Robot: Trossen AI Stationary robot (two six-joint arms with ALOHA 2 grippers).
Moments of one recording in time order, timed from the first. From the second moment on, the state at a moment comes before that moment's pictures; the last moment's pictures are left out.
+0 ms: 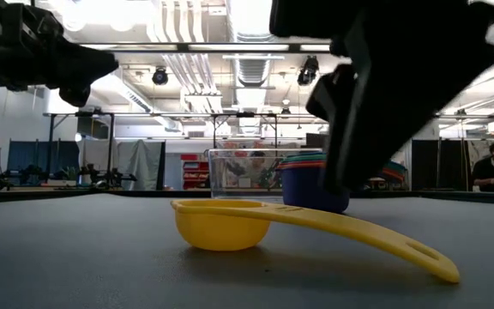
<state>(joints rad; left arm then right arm) 0.18 0.03 0.03 0.13 0.04 -0.12 0.51 1.99 1.39 -0.48 0.08 0.50</state>
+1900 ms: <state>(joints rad) 0.18 0.03 0.03 0.06 0.04 -0.11 0.54 2.16 1.60 -0.71 0.21 0.76</state>
